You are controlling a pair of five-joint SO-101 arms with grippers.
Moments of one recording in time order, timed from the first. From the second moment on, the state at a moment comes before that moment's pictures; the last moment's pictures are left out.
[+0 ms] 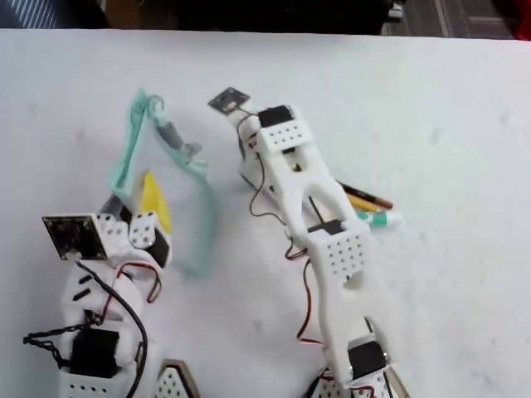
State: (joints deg) left arm 0.2 -103.4 82.4 39.8 14.1; right arm -22.2 50.1 -41.9 82.6 26.6
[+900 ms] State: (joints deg) left arm 11.6 -103.4 82.4 39.1 12.2; right arm -19.9 1.5 -28.0 97.1 26.6
